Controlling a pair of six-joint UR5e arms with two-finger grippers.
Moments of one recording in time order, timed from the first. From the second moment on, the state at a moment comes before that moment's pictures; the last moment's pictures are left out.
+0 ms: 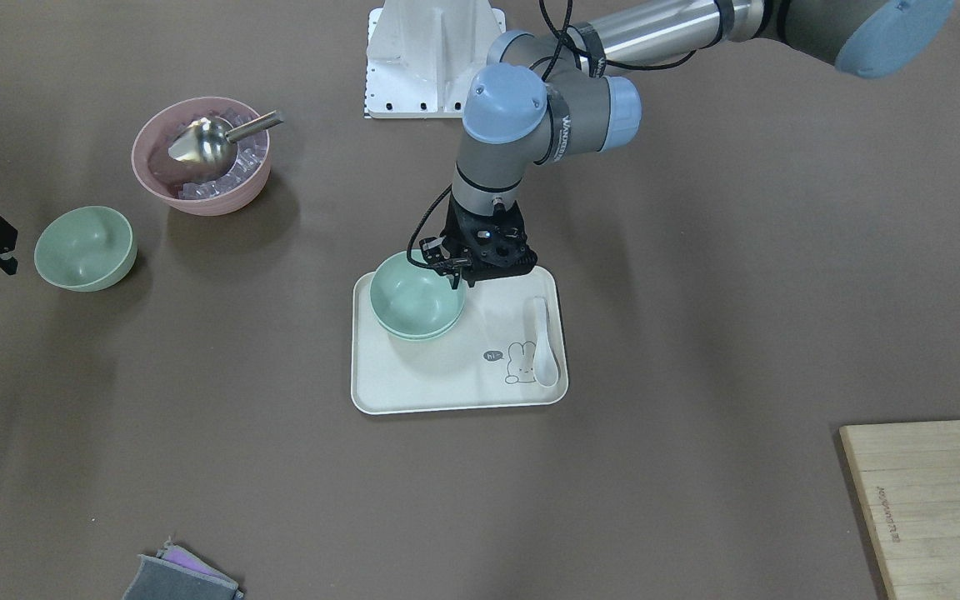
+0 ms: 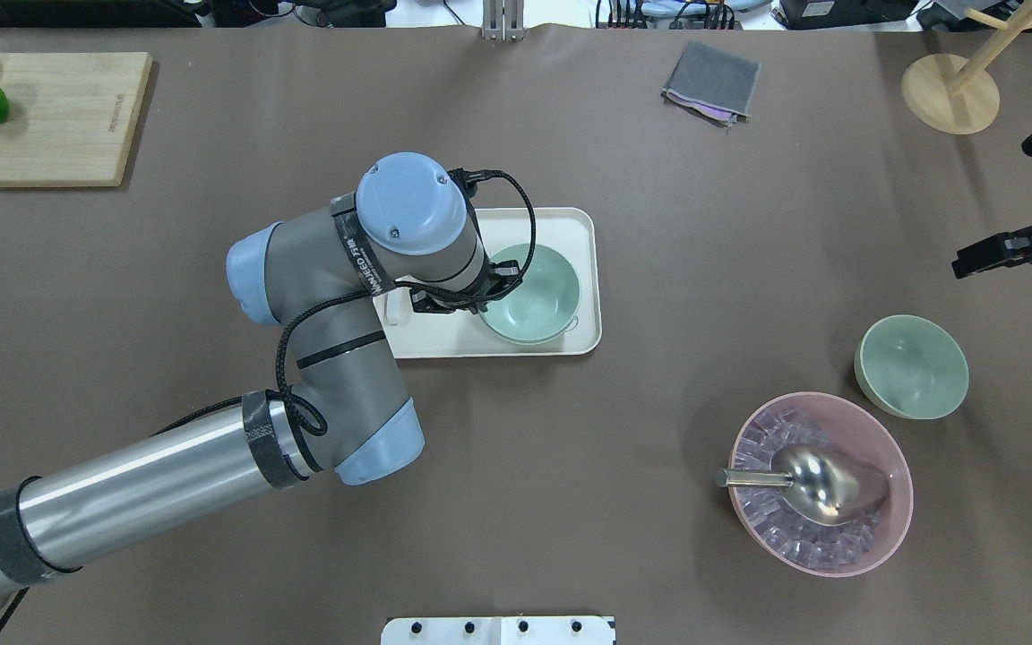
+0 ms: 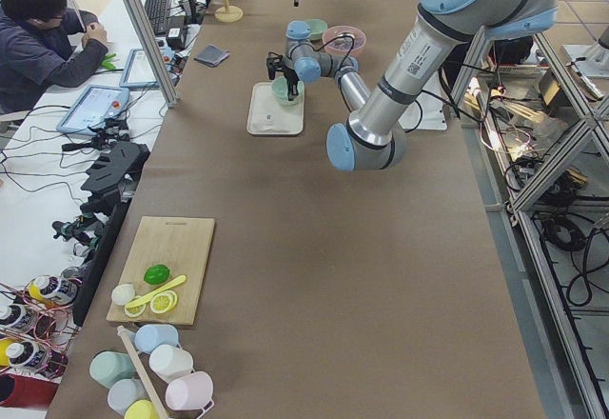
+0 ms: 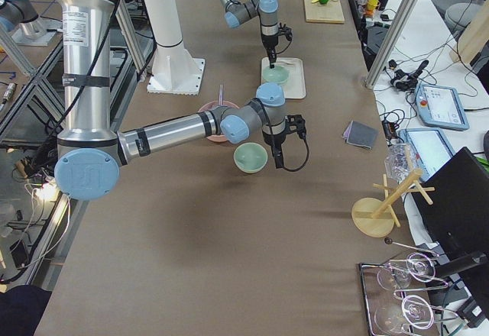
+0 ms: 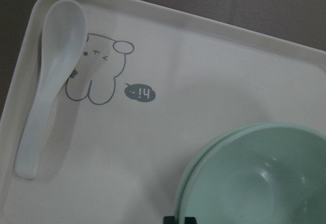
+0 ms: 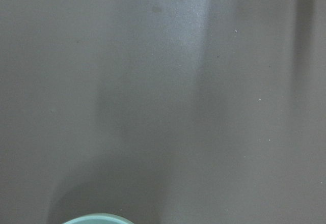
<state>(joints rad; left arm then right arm) -0.55 -2.38 -1.48 -1.78 -1.85 -1.43 1.10 -1.61 1.87 -1.27 2.13 0.51</state>
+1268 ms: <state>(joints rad) -0.99 -1.67 -1.81 -1.65 -2.15 -0.74 1.05 -1.65 1.80 -1.17 2.13 0.52</state>
